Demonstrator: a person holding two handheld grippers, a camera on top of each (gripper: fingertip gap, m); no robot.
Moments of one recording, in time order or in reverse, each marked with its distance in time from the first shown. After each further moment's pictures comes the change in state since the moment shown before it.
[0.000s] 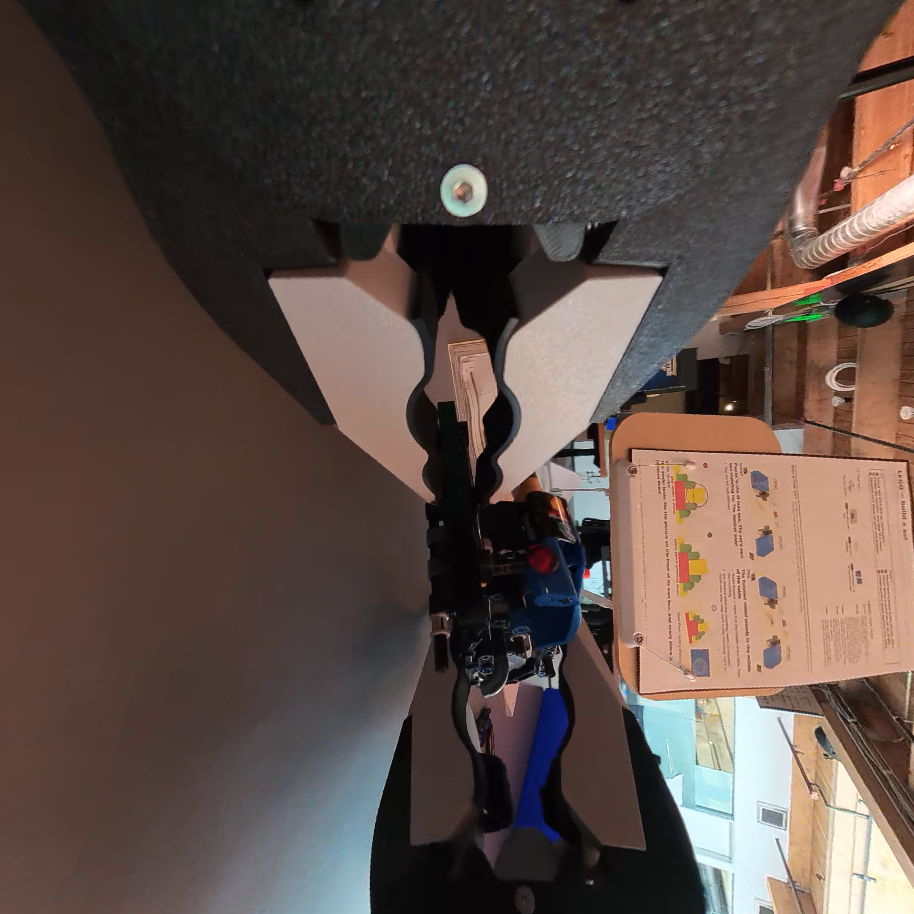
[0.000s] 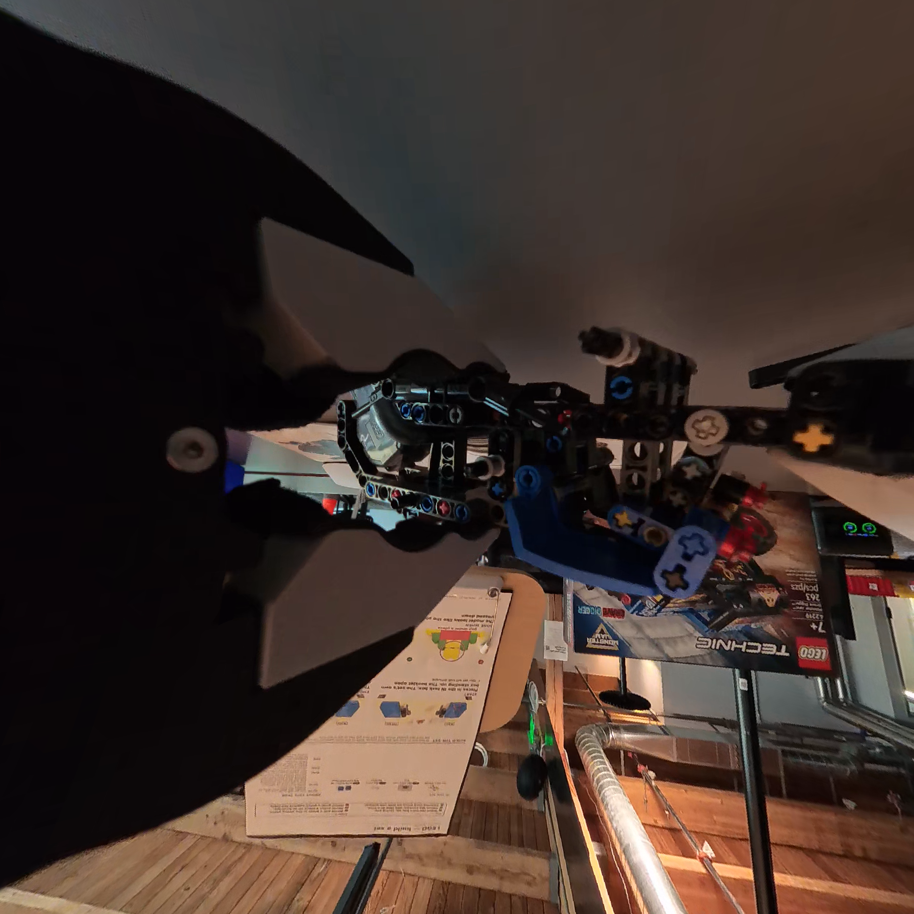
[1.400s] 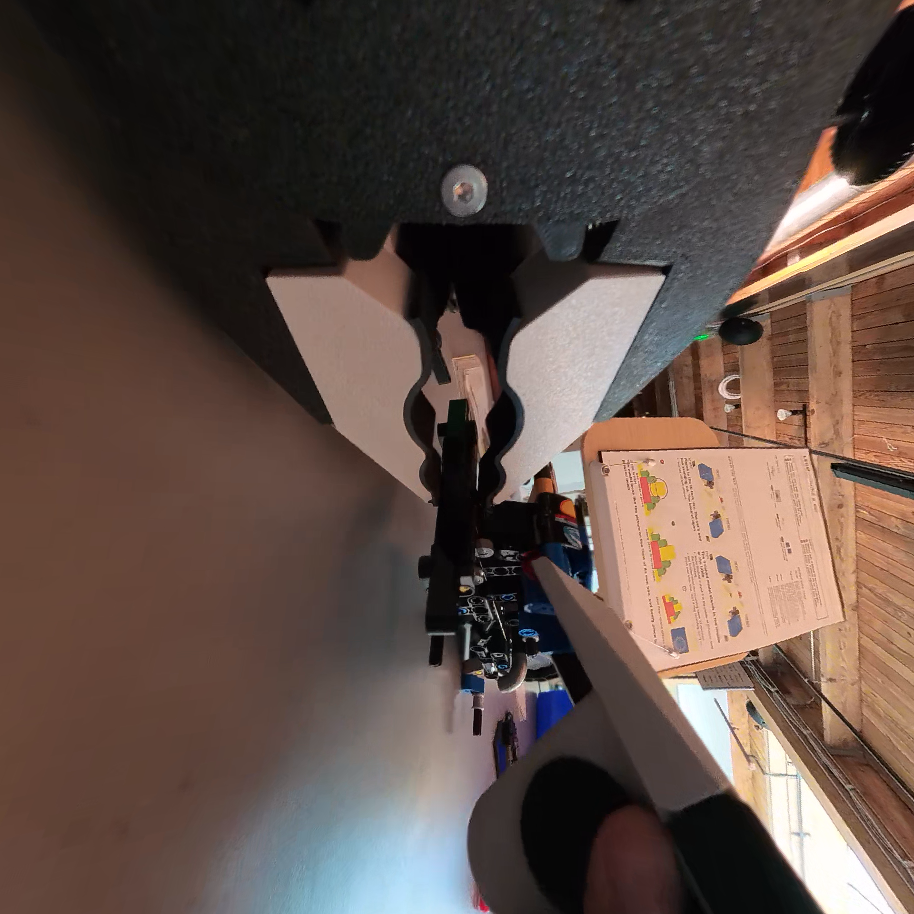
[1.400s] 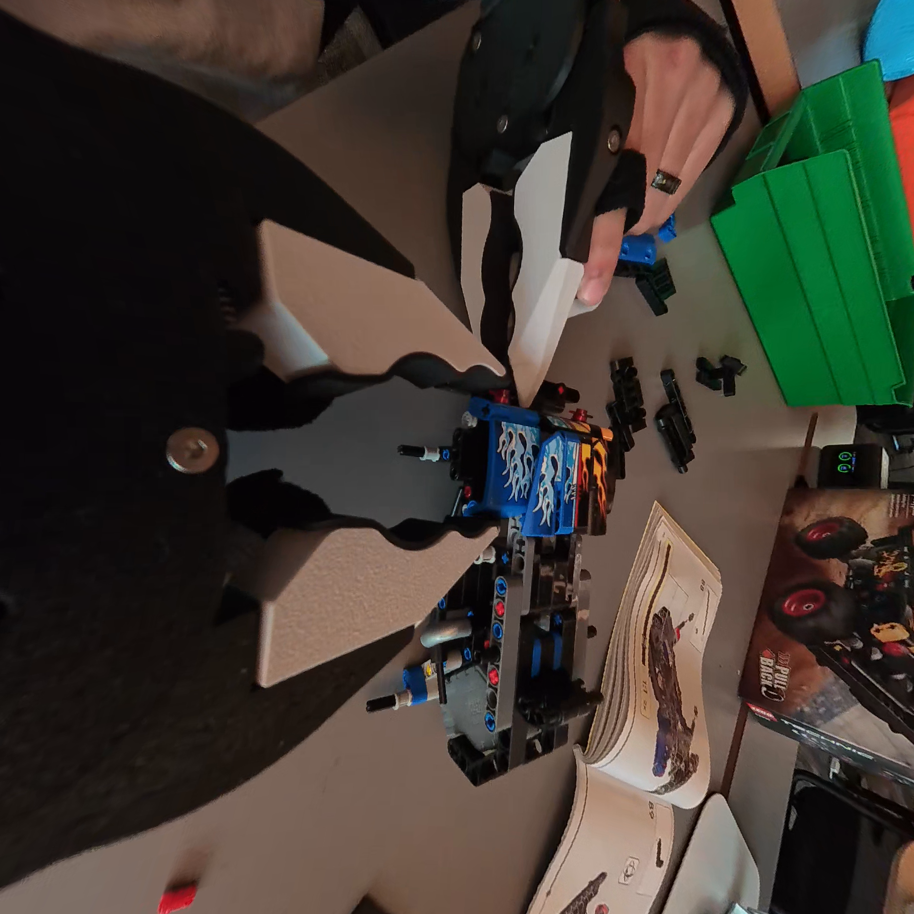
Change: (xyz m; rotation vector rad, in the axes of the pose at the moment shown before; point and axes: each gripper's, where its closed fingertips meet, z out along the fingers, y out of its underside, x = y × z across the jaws) left arm 0.037 -0.006 -0.007 -0.065 -0.094 0.155; right arm -0.027 -0.065 -0.054 0.065 -0.317 1.427
